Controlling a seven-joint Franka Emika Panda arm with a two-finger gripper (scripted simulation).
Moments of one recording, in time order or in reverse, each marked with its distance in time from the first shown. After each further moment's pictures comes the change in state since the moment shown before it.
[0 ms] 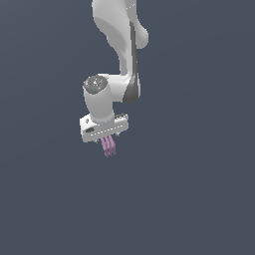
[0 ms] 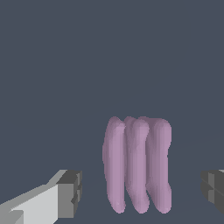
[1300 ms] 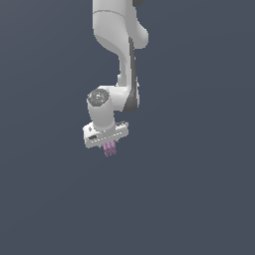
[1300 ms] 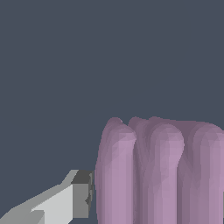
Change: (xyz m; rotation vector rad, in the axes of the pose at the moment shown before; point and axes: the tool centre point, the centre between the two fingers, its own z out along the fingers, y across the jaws) arm -0.001 0.000 0.048 0.000 0.000 -0.004
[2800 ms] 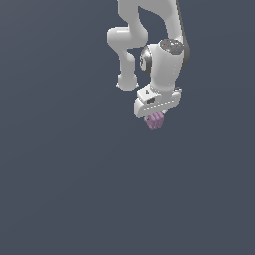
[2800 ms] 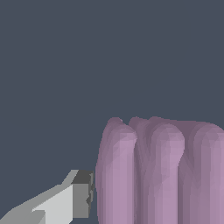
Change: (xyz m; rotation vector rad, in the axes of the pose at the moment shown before) arm 0.011 -0.232 -0.121 -0.002 -0.001 -0.001
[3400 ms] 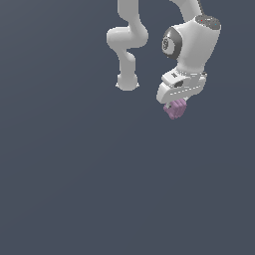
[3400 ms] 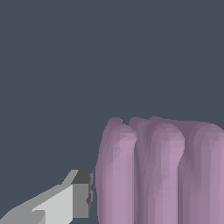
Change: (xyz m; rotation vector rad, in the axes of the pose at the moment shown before) arm 0.009 -0.091 -0.049 0.002 0.001 -0.001
